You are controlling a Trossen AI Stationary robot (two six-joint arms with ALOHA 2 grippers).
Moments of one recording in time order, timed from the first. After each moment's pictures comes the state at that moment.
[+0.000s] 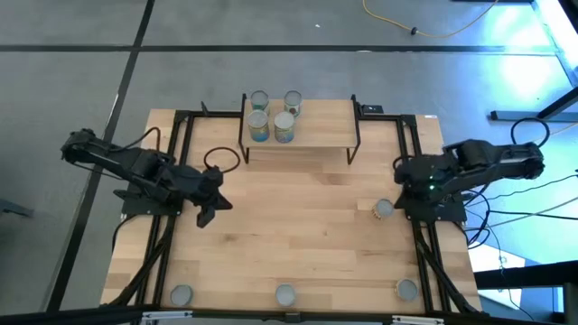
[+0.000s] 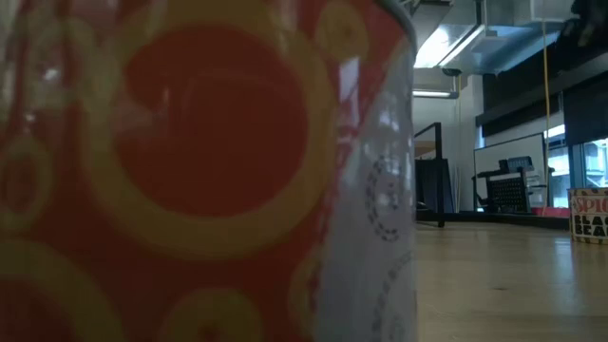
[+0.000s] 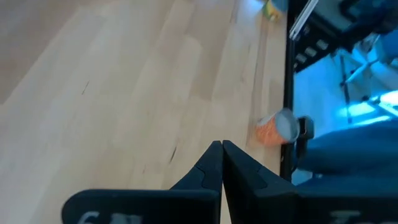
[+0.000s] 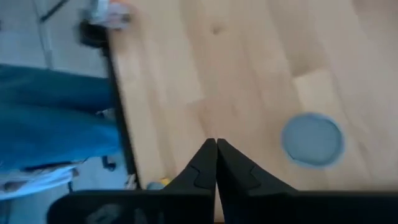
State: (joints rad) left arm -0.32 0.90 0.95 -0.71 -0.08 -0.73; right arm 0.20 0.77 1.02 -1.26 -0.22 0.65
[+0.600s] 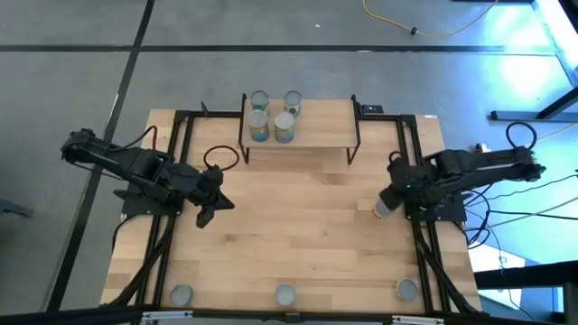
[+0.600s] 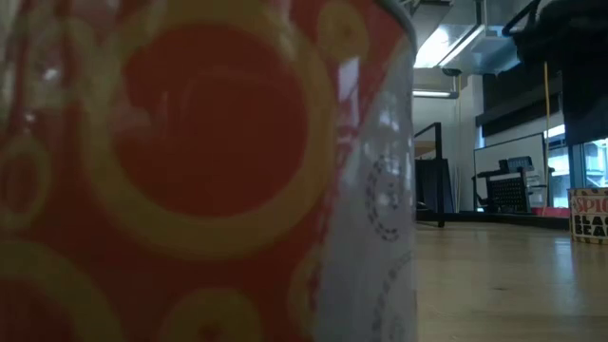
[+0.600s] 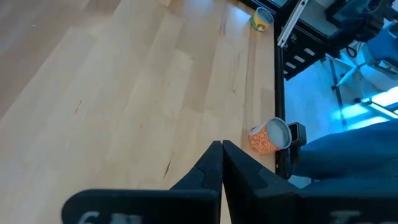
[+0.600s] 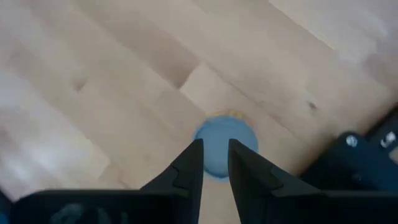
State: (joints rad) left arm -0.32 0.89 0.95 -0.66 -0.08 -0.69; right arm 0.15 0.80 0.81 -1.25 0.09 1.08
